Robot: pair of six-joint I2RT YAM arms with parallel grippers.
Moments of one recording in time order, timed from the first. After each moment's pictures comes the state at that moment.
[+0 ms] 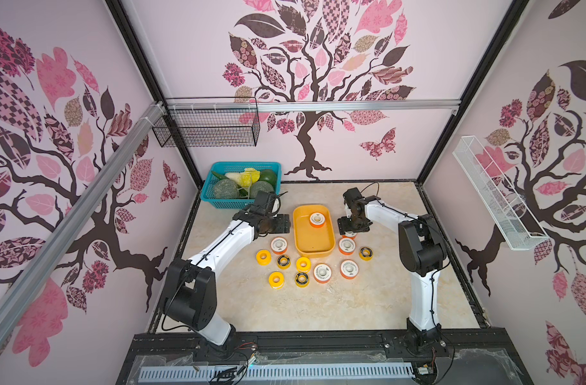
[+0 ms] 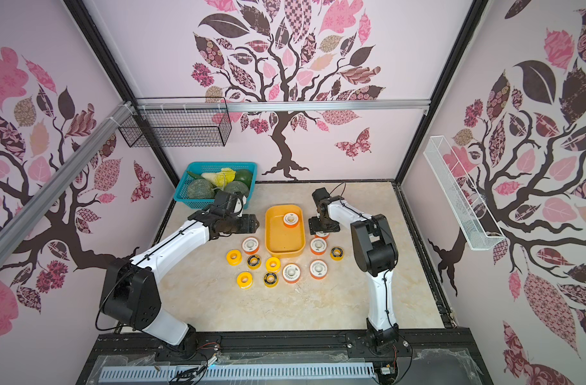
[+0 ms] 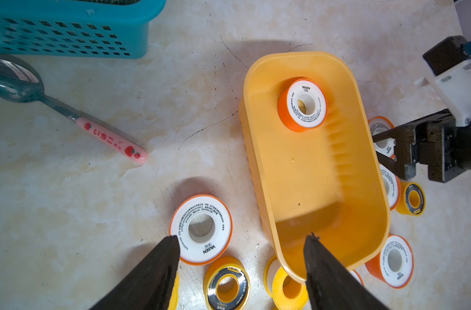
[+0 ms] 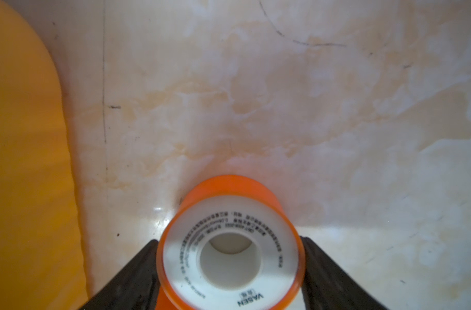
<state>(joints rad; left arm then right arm) -0.37 1.58 1.23 -0.56 0.10 -0.32 0.35 2.10 1.59 -0.78 0.03 0.20</state>
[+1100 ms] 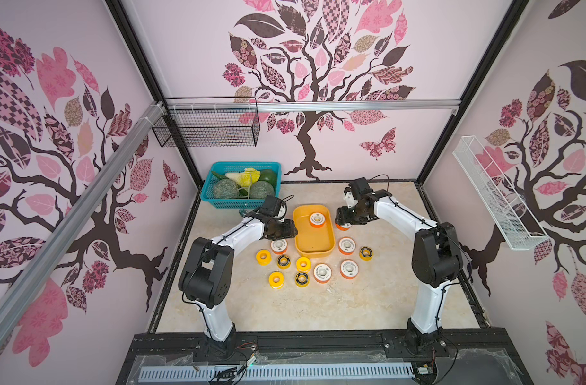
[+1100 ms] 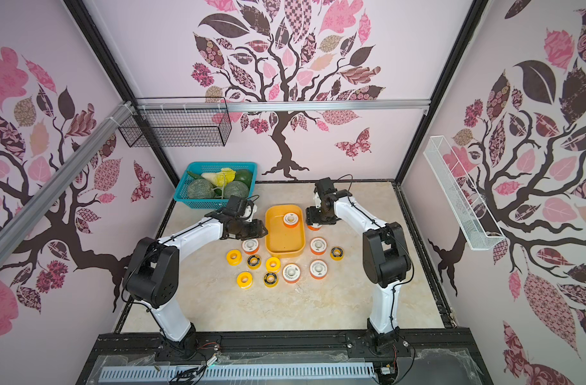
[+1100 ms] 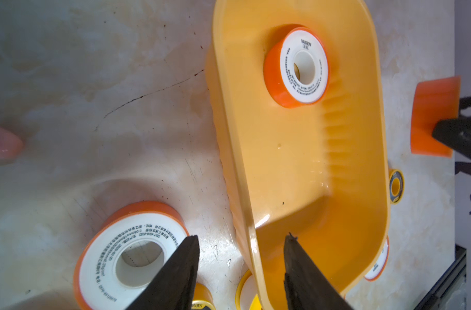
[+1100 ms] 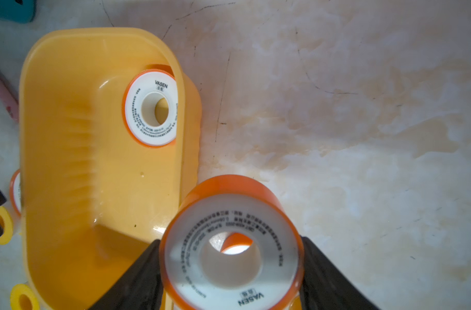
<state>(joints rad) -0.37 1.79 1.23 -0.46 0.30 -0.40 0.35 1.94 1.59 -0.77 -0.17 0.24</state>
